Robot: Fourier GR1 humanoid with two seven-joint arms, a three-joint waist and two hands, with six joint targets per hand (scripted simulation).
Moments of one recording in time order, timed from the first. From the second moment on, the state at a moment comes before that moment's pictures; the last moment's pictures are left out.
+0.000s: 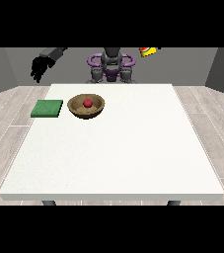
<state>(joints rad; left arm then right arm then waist) -0.87 0.10 0.00 -1.11 -0.49 0.19 0.28 -0.24 -0.33 -0.41 -1.11 -0.32 0.20 -0.02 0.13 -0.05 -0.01</state>
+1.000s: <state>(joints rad) -0.84 0.44 0.41 -1.21 0.14 -0.32 0.22 -0.35 -0.19 -0.40 -0.81 -0.28 0.12 -0.33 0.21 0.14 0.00</state>
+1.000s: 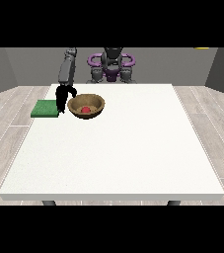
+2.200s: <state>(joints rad) -0.75 0.59 0.48 -1.34 0.31 -0.38 0.25 -0.52 -0.21 -0.40 -0.57 -0.26 0.06 -0.53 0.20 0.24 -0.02</state>
